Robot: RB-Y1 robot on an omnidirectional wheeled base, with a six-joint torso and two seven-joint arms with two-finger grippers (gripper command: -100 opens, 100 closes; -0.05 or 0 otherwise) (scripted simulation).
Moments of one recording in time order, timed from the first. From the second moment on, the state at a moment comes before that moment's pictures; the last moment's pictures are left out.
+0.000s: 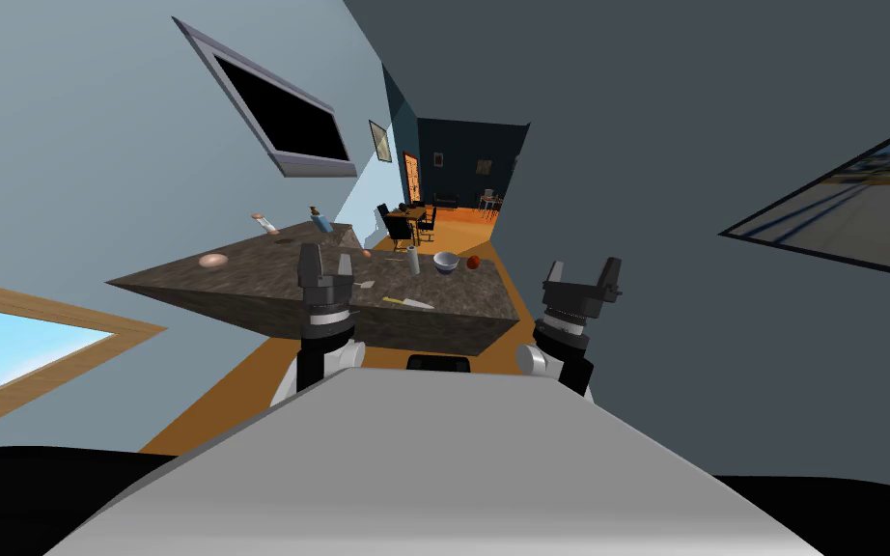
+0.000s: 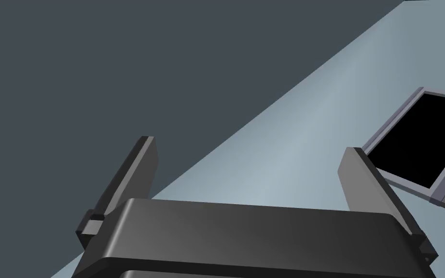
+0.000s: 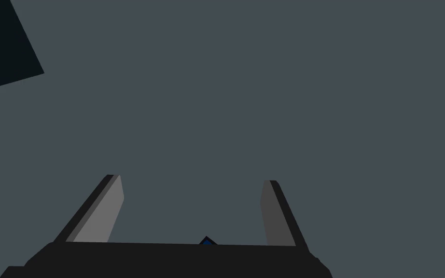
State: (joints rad) left arm 0.54 0.04 0.06 -2.28 -0.05 -0.64 -0.03; right arm 0.50 0.01 -0.06 -2.32 -0.12 -0.58 -0.15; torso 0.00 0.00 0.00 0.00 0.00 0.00
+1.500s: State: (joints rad) left arm 0.55 0.13 -0.04 -2.23 -0.08 -0.28 -0.01; right arm 0.50 0.01 -0.06 -2.32 -0.12 -0.58 -0.15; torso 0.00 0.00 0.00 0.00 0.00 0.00
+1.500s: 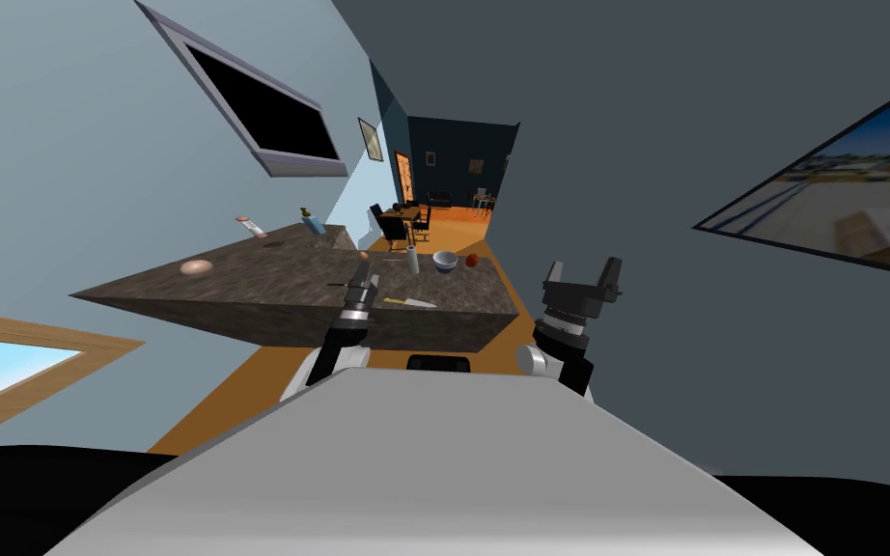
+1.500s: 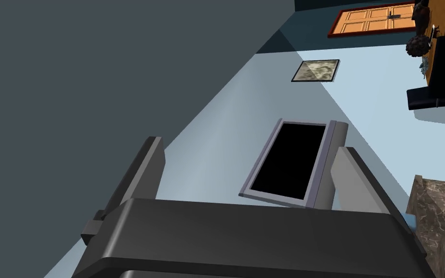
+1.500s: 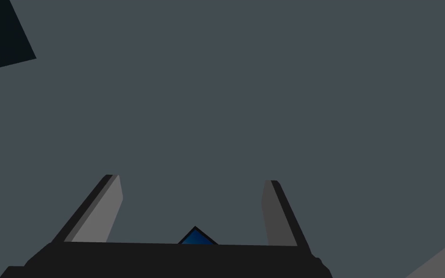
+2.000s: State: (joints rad) left arm 0.53 0.14 -0.06 -2.19 -0.09 -0.15 0.01; right arm 0.50 0.01 -0.06 -2.32 -0.12 -0.58 -0.15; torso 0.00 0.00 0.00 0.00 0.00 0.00
